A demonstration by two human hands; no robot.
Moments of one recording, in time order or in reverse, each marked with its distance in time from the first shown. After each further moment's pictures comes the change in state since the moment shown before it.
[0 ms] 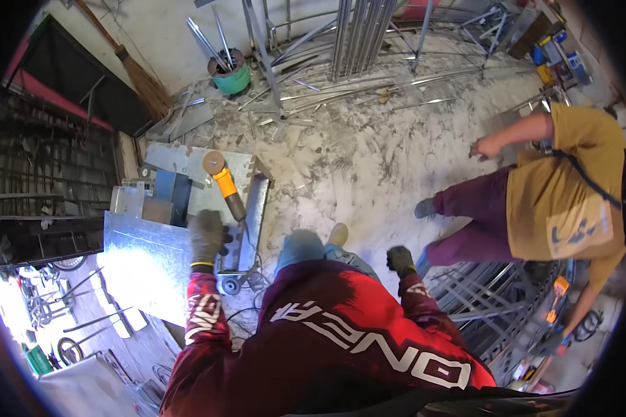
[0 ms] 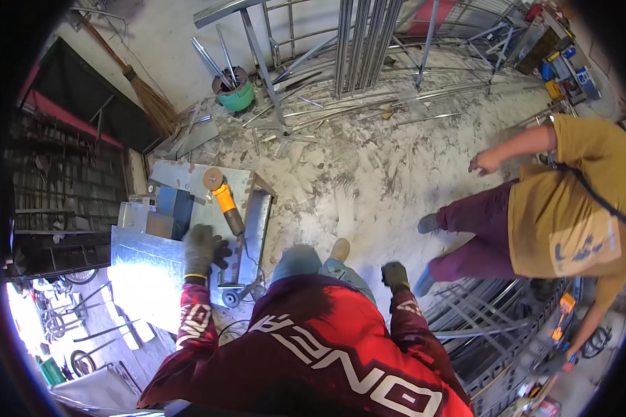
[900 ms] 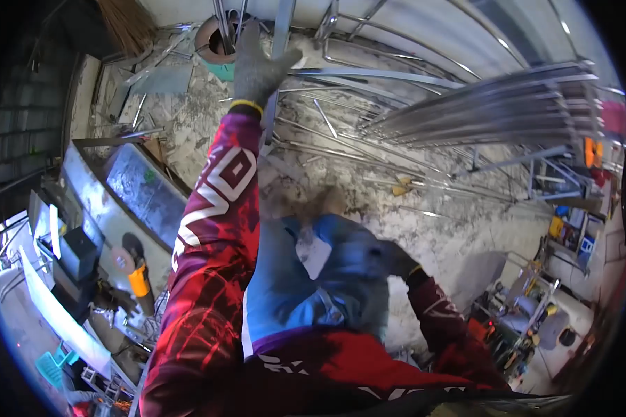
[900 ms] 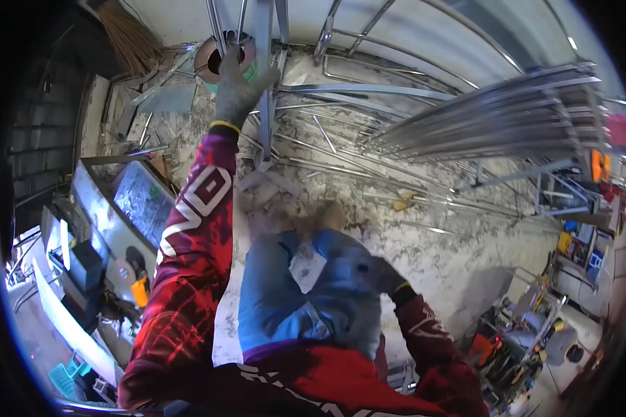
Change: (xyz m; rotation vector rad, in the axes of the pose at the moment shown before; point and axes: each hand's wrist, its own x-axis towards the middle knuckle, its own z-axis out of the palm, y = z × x) left_hand 0.706 0.165 0.290 -0.135 0.597 0.281; right_hand 0.594 -0.364 -0.228 -0.425 -0.772 -0.474
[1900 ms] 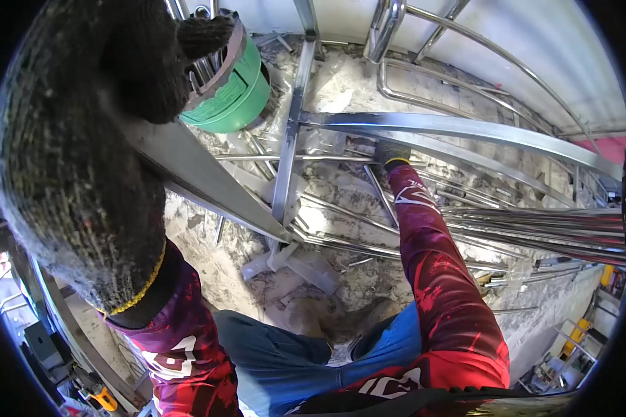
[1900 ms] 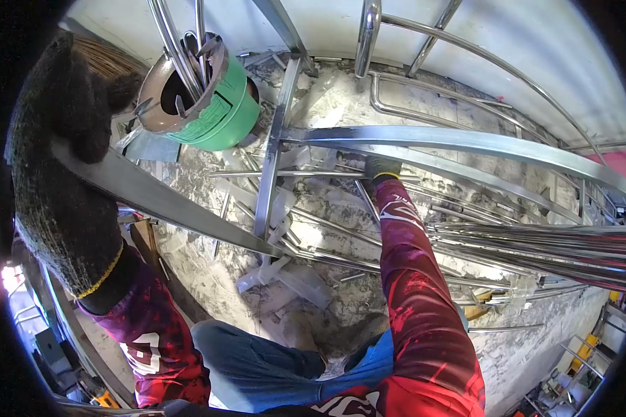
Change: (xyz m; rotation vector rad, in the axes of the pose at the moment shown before) left_hand 0.048 -0.092 0.061 0.168 -0.182 0.685; right_hand 0.738 0.163 -0.160 -0.682 0.945 -0.029
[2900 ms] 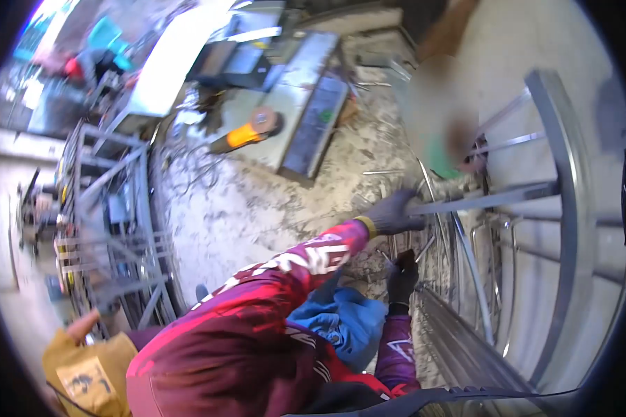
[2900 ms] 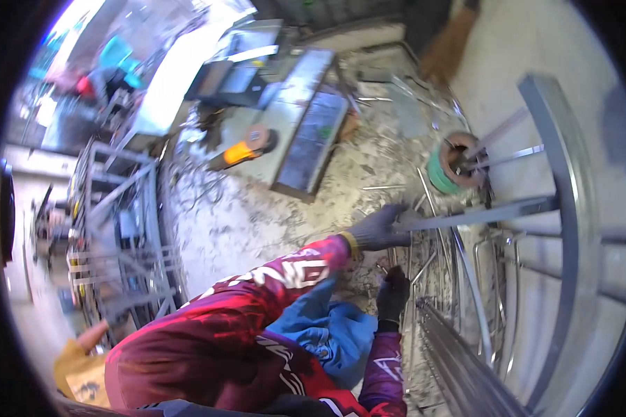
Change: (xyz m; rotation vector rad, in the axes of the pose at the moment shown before) left_hand -0.100 0.207 -0.107 -0.233 0.197 -1.350; right_hand -0.293 -0.154 -0.490 0.672 -0.386 -0.697
